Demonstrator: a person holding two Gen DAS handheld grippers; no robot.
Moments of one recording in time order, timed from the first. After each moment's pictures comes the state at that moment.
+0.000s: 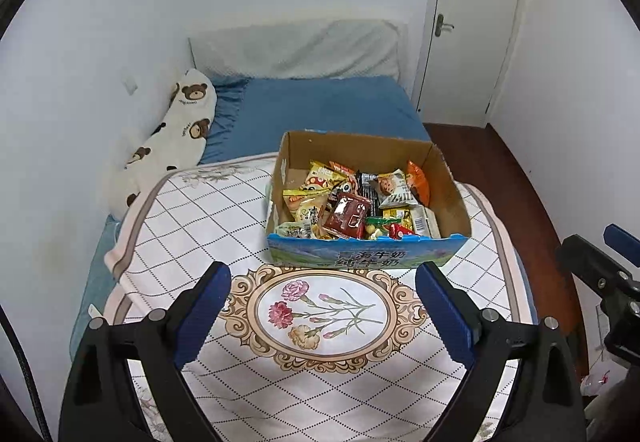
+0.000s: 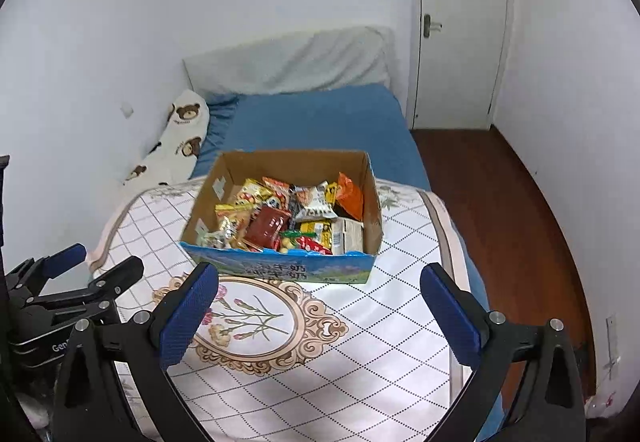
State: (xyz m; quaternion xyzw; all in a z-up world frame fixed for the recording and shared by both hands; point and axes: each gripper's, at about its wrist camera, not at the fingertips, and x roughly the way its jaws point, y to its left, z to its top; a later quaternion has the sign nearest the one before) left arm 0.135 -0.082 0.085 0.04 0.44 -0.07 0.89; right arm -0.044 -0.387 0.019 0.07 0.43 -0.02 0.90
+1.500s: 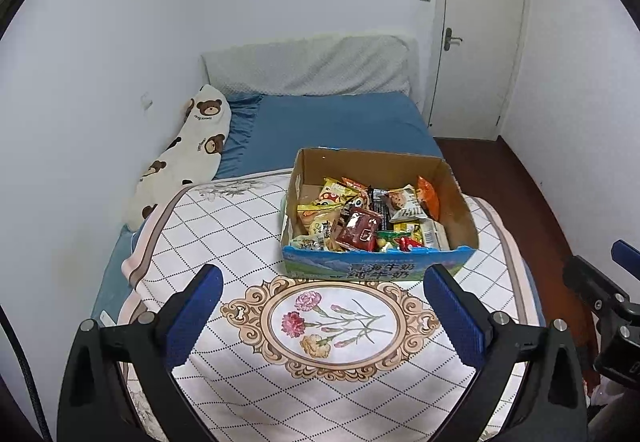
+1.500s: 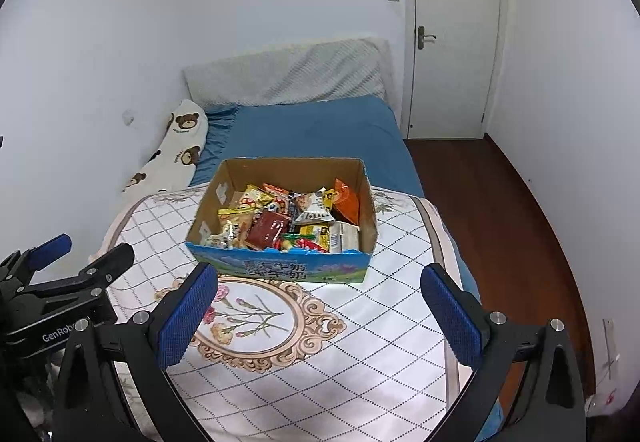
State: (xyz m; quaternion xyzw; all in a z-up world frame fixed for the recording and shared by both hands) left arm 0.133 -0.084 0.089 0.05 0.42 -0.04 0.91; right arm -0.055 -0.386 0.016 0.07 0.42 -0.03 0.90
